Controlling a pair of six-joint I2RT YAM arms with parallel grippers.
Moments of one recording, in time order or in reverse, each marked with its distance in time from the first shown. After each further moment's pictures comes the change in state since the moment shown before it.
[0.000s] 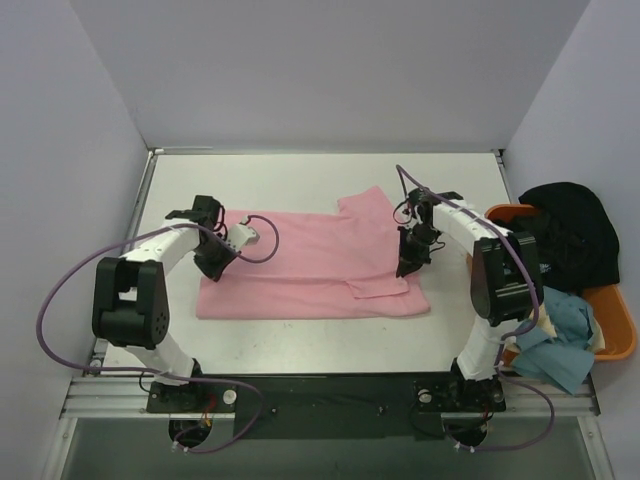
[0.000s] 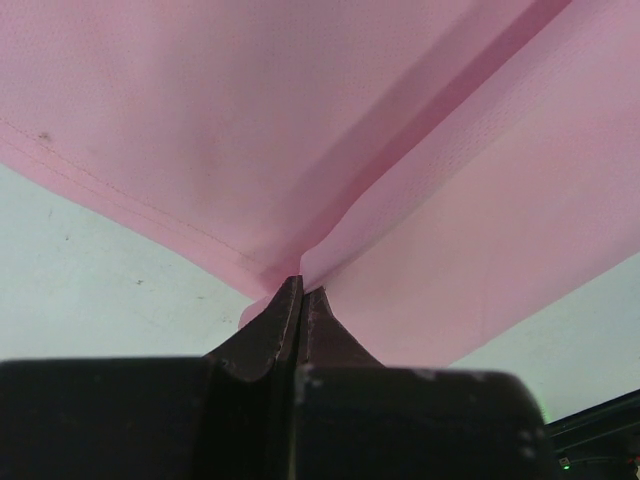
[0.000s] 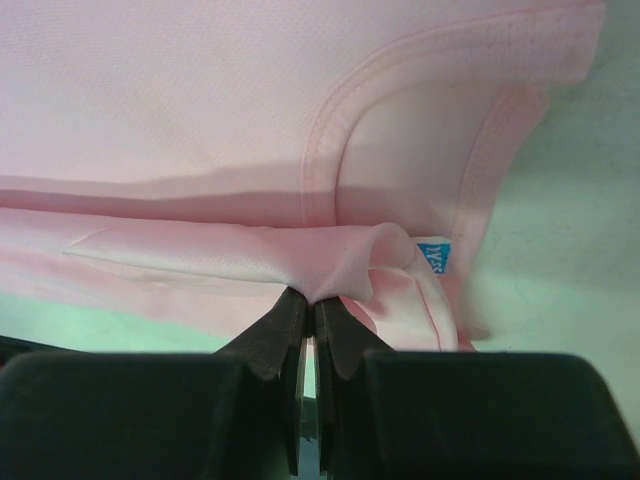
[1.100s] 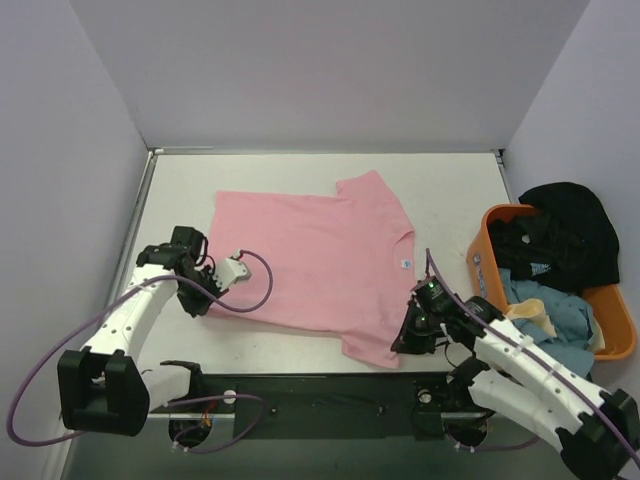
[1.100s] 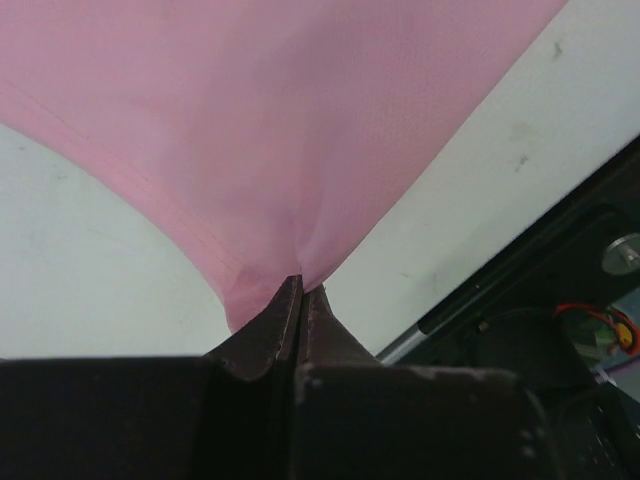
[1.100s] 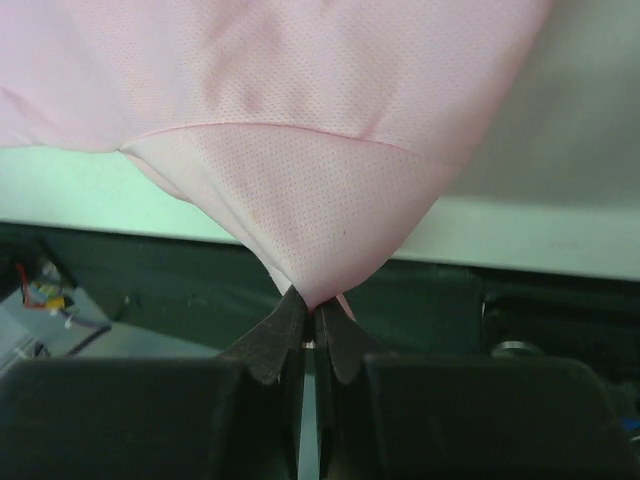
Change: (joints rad) left arm 0.001 -0.460 -0.228 -0.225 0.043 0.122; right arm 0.414 -0.922 -0.742 0.096 0.046 0.612
